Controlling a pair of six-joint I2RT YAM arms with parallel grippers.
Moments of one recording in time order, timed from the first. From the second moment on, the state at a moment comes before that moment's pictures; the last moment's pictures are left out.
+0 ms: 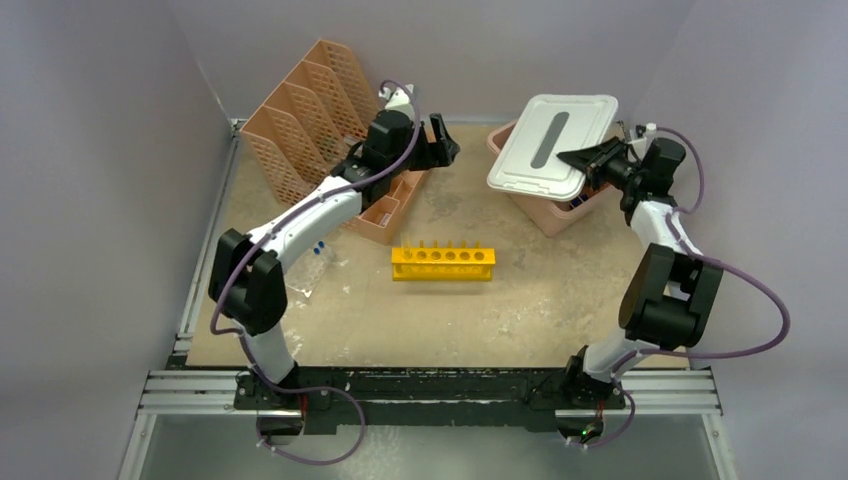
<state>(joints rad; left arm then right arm) -0.59 1.75 1.54 -0.11 -0.04 -0.57 -0.33 1.61 1.14 0.15 -0.91 1.06</state>
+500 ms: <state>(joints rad) -0.59 2.09 1.71 0.04 0.09 -0.63 -0.33 1.66 1.16 -0.05 -0.64 1.00</state>
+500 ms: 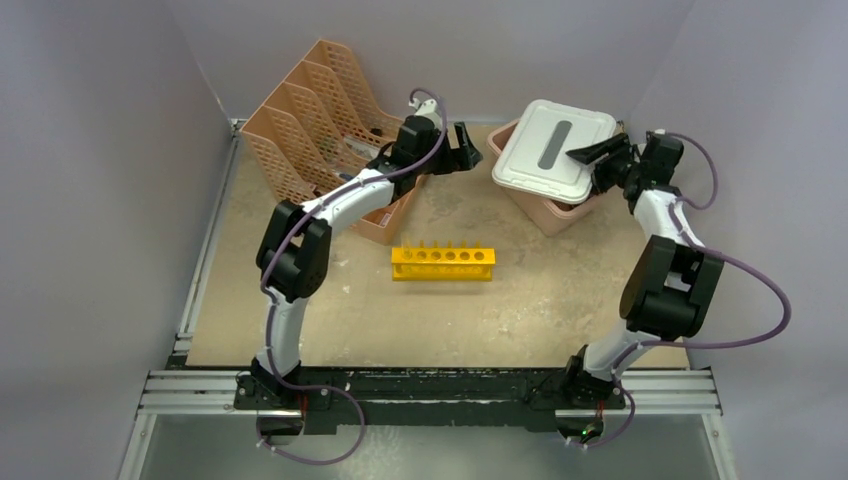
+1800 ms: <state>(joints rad) -0.47 1.86 1.52 -0.11 0.25 -0.62 0.20 2.11 2.07 -0.71 0.27 0.41</state>
